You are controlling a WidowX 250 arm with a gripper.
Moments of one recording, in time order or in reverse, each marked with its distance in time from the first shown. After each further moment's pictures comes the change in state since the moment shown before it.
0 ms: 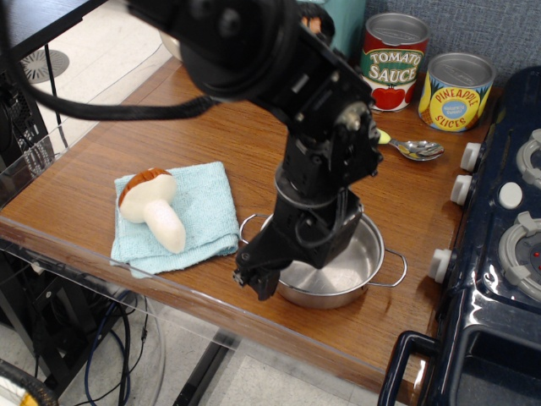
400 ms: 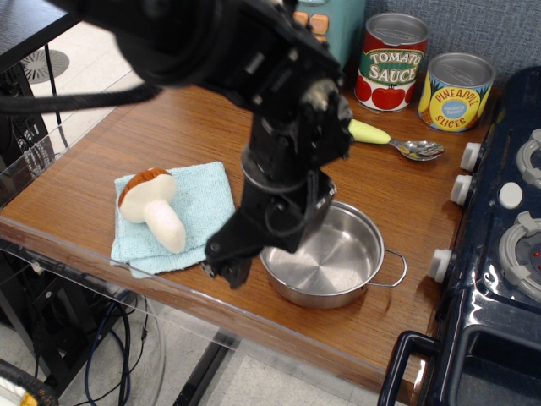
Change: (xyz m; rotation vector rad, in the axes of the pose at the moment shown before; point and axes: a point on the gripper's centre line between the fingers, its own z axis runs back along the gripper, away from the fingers) arm -0.015 -0.016 0.020 0.010 0.046 0.102
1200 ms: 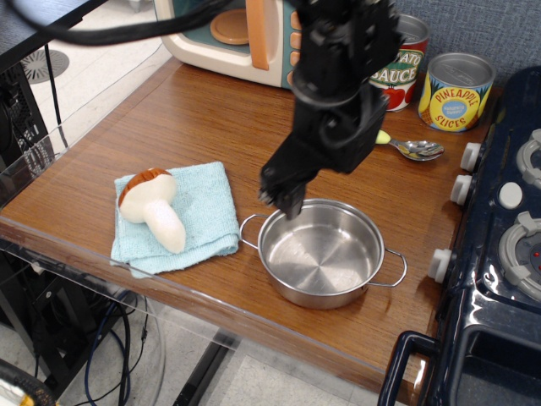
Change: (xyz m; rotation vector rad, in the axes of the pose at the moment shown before) arm -0.007 0.050 0.032 0.121 -0.047 0.041
